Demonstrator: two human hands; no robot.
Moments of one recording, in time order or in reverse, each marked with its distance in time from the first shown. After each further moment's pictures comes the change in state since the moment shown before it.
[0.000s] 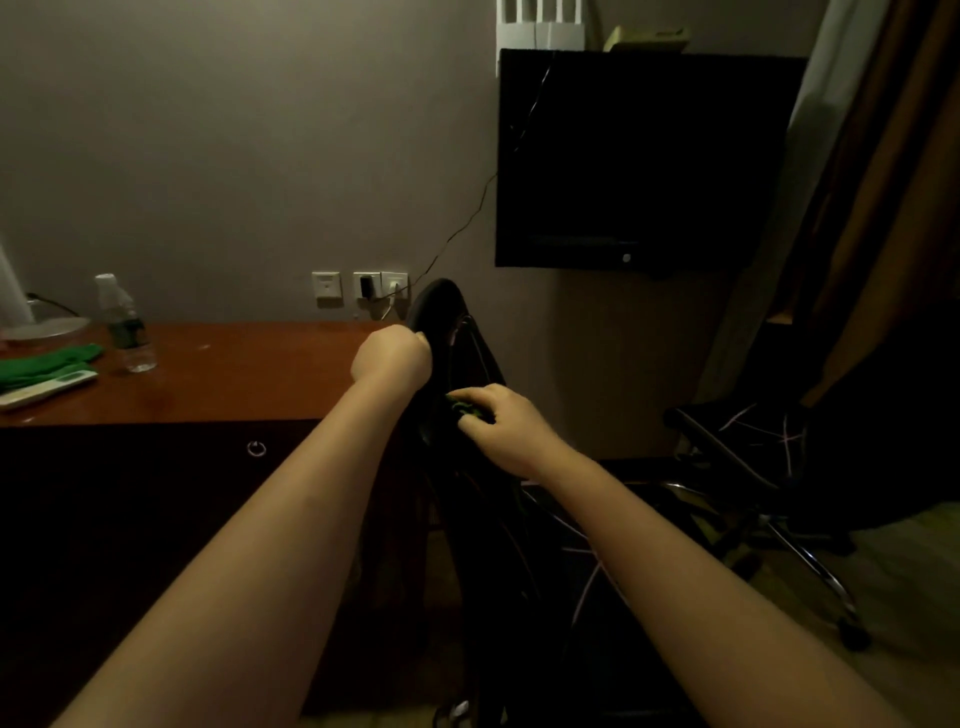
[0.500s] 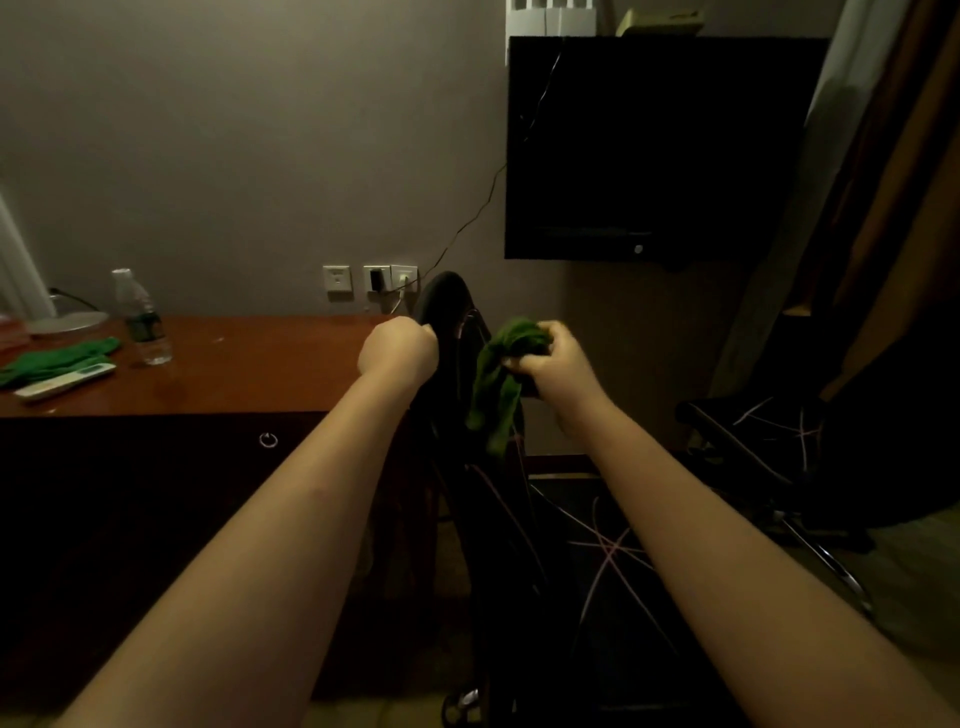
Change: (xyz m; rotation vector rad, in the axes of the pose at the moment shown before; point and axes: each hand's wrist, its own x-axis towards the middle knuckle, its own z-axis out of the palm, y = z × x) left_hand -0.001 0.000 0.002 -0.006 0.015 -0.007; right_hand 0.014 0.008 -0.041 0.655 0.236 0.124
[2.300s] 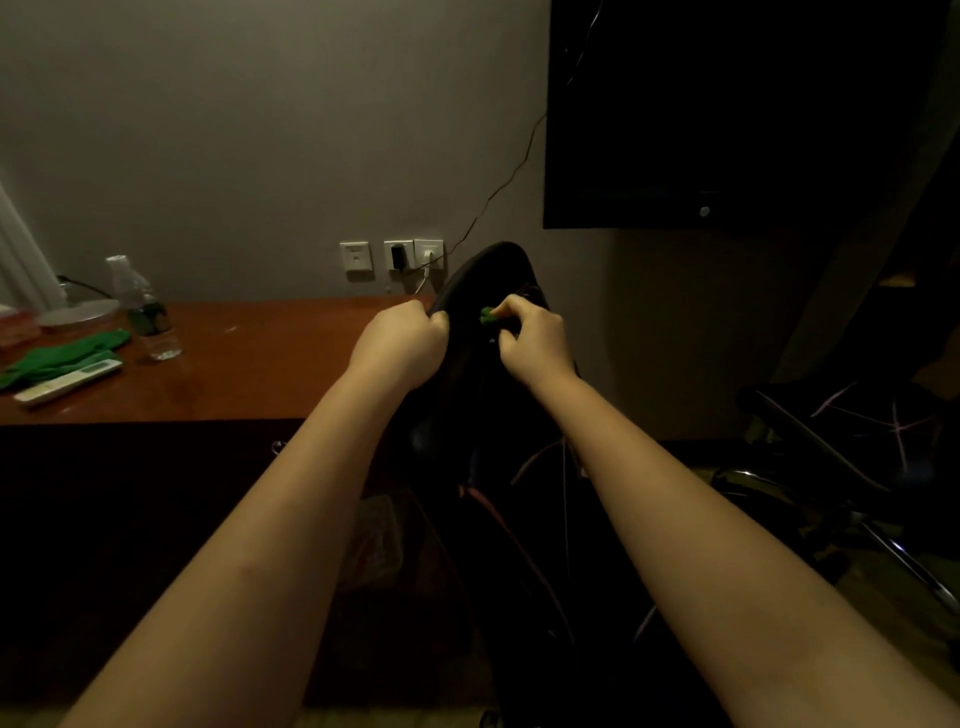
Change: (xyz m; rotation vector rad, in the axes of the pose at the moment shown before) left_hand 0.097 -0.033 0.018 0.013 -0.066 0.150; right_hand 0.157 0.071 0.066 -0.608 0.096 -0.232
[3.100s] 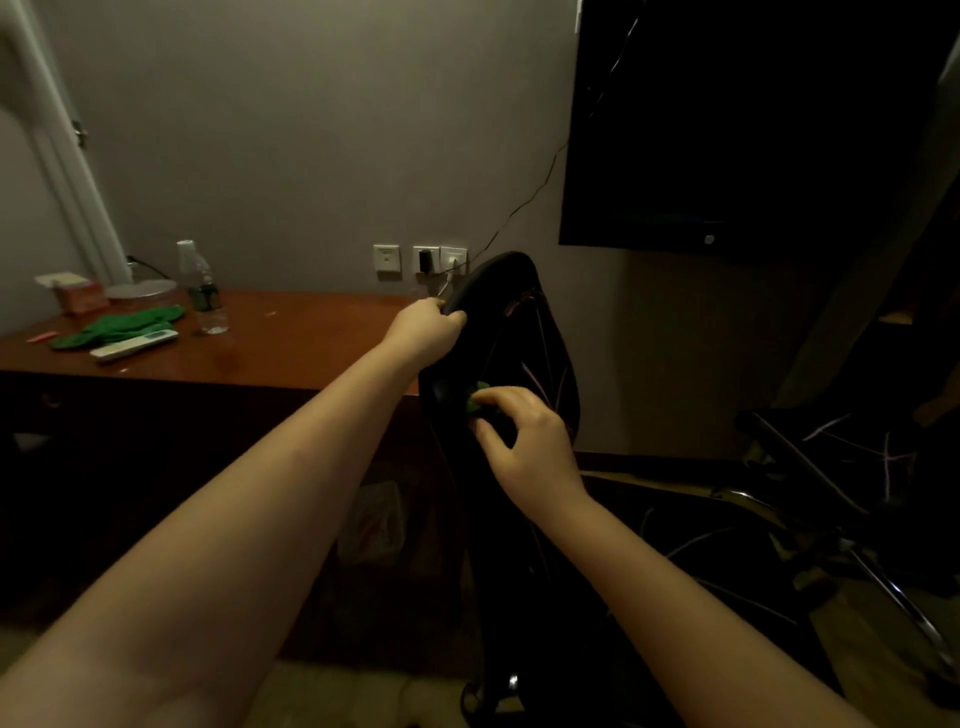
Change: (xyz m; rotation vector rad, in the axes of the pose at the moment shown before) left_hand -0.059 0.020 -0.016 -0.217 -0.021 -0.059; right_hand -0.182 -0.050 -0.047 0.138 -0.083 -0.204
